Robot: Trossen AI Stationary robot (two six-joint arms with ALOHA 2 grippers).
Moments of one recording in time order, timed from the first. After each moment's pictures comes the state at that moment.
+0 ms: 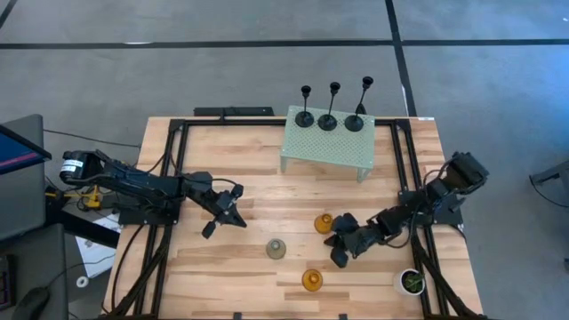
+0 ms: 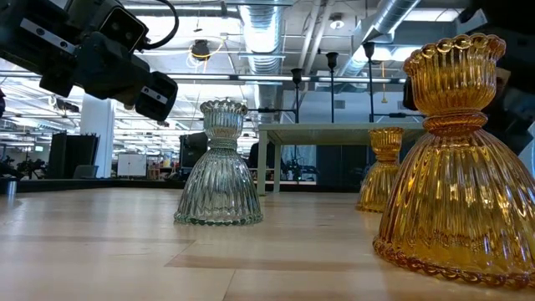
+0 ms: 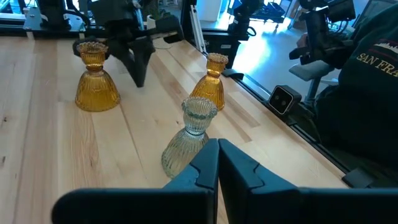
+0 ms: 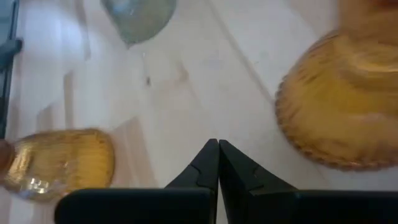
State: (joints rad) left arm -0.03 0.96 0.21 0.64 0.53 0.02; right arm 0.54 1.61 0.53 0.25 0.35 0.96
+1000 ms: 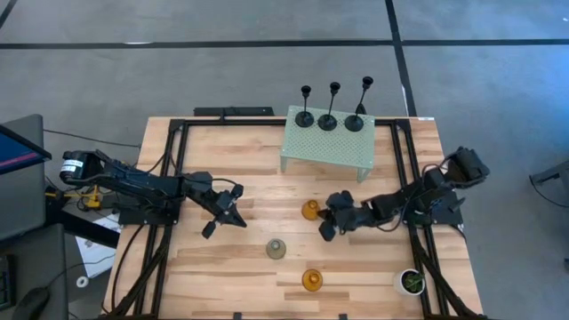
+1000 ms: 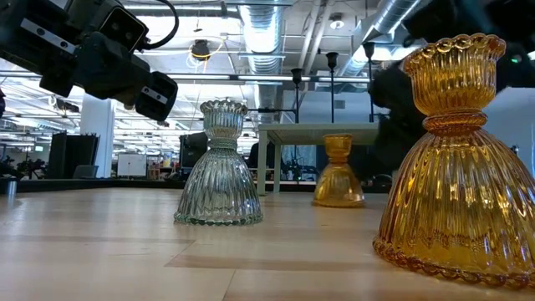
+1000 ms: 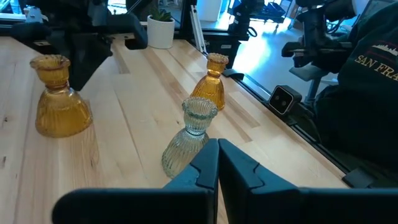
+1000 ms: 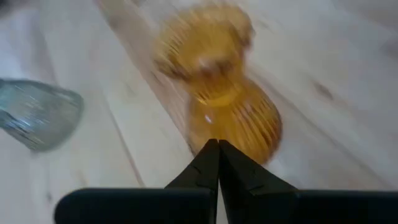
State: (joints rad) left arm -0.03 0.96 0.21 0.64 0.52 0.02; right arm 0.33 1.57 0.53 0.25 0.48 0.83
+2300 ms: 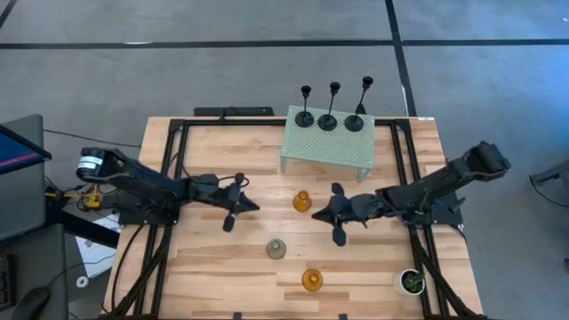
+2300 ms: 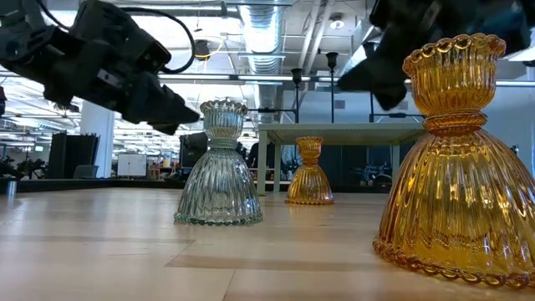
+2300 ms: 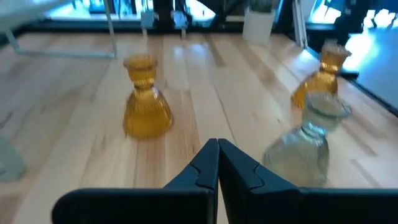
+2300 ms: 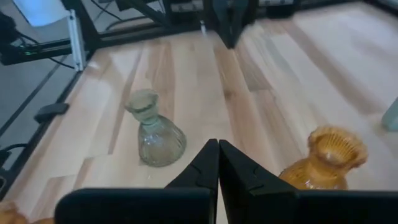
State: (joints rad) left arm -0.03 1.16 0.21 0.84 0.15 0.05; right arm 0.31 1.33 0.53 0.39 0.26 0.29
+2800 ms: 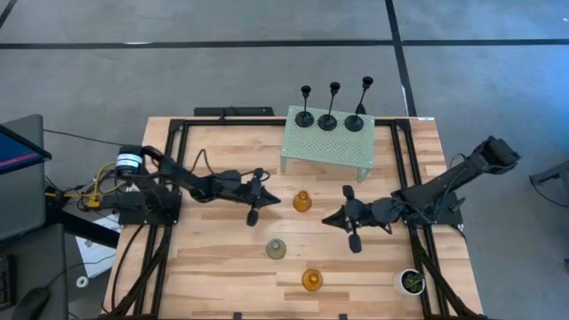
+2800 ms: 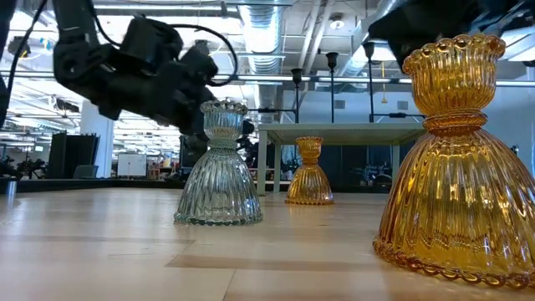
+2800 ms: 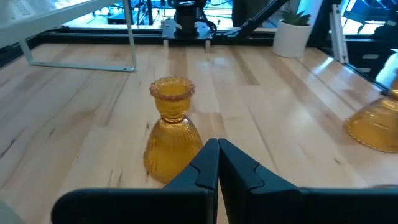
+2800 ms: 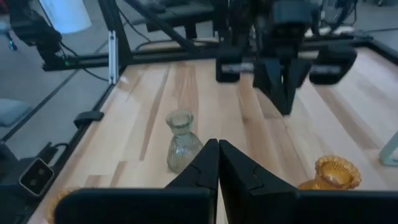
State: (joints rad) left arm 0.03 1.52 0.43 1.01 0.15 0.05; right arm 0.45 1.14 0.53 0.28 0.36 0.23
